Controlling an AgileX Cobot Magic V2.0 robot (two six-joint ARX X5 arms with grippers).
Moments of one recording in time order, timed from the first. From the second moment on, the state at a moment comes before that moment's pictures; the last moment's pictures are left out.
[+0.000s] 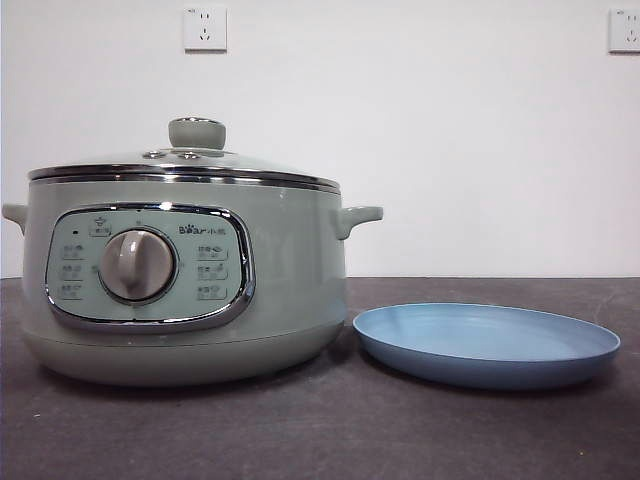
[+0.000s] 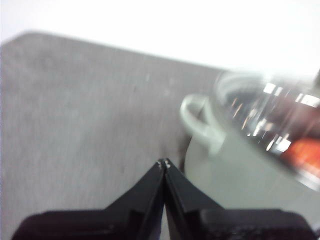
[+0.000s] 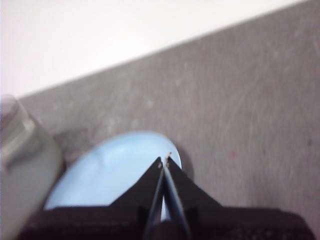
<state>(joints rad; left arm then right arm) -0.05 0.02 0.16 -0.30 0.00 -0.23 0.07 0.02 0.12 -0.25 -0.12 0.30</state>
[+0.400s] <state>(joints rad) -0.05 0.35 0.46 -0.31 0.03 -0.24 0.07 0.23 0.39 -0.25 -0.10 0.33</state>
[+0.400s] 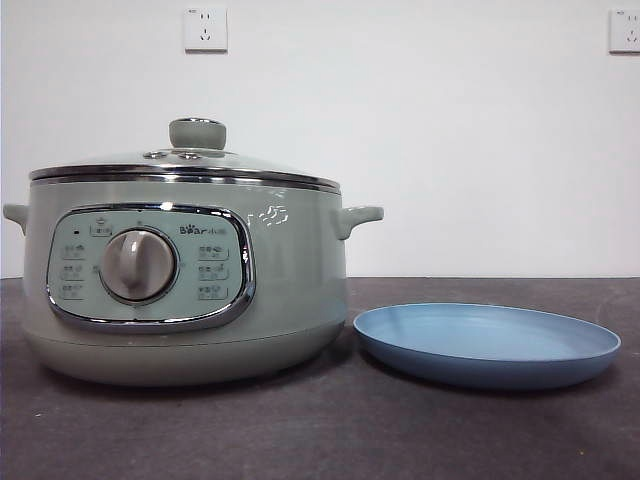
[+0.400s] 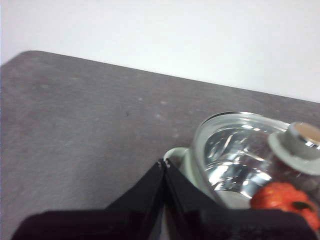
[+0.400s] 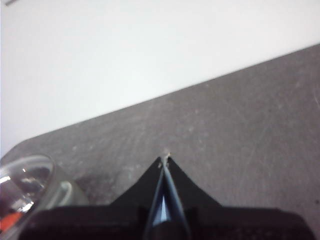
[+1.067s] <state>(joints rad) -0.05 0.90 0.99 -0.50 0.45 -0.15 0.07 0.84 0.96 -0.51 -0.48 0.13</state>
